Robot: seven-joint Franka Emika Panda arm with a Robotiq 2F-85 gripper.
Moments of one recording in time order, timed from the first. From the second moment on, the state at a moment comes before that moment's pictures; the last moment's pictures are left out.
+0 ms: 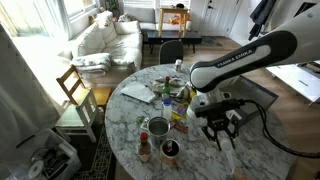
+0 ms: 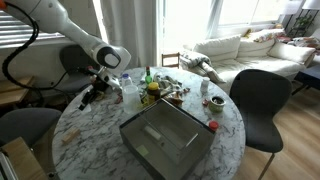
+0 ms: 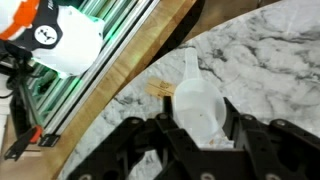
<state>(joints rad) 0.09 0.45 -0.06 -1.94 0.22 1.55 0.92</state>
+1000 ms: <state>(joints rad) 0.08 0.55 -0.04 -1.91 0.21 1.82 0.75</state>
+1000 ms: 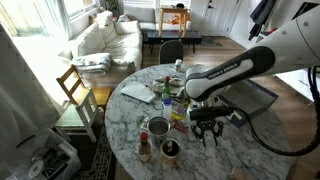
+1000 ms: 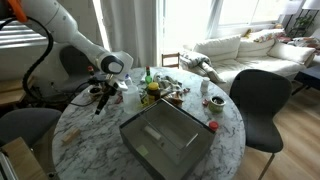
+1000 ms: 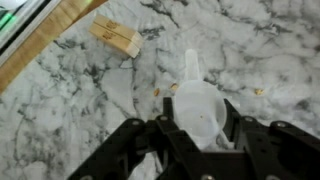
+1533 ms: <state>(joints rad) -0.02 0.48 -0.02 -2.08 0.48 2.01 0.33</state>
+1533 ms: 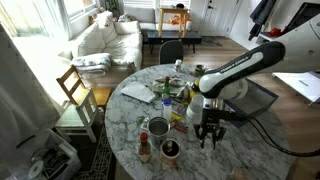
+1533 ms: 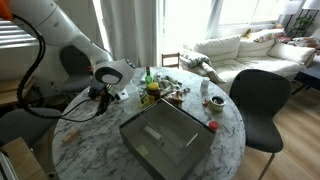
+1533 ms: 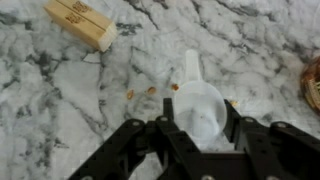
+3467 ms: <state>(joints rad) 0.02 0.34 0.03 -2.18 0.49 2.11 0.14</state>
